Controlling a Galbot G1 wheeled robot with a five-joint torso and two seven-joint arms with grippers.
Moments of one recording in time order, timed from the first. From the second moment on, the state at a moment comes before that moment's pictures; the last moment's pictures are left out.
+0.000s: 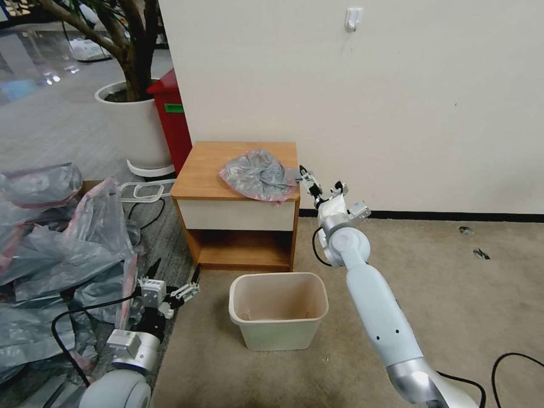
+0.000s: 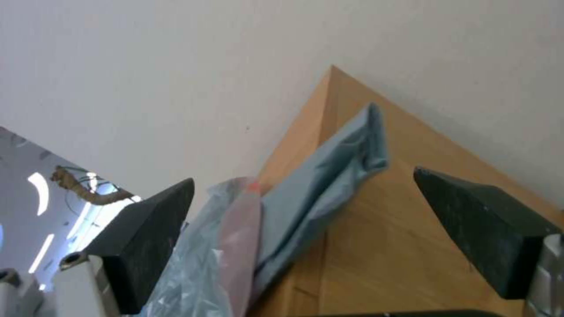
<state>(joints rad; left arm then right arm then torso) 1.65 -1.26 -0.60 -2.02 -0.26 -0.12 0.04 -0.68 1.50 0.27 1.31 1.14 -0.06 0.03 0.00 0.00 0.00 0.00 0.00</state>
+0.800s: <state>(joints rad) 1.65 -1.27 -0.60 -2.02 -0.25 -0.13 0.04 -0.67 1.53 0.28 1.27 1.09 -0.03 0.01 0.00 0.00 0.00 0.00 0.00</state>
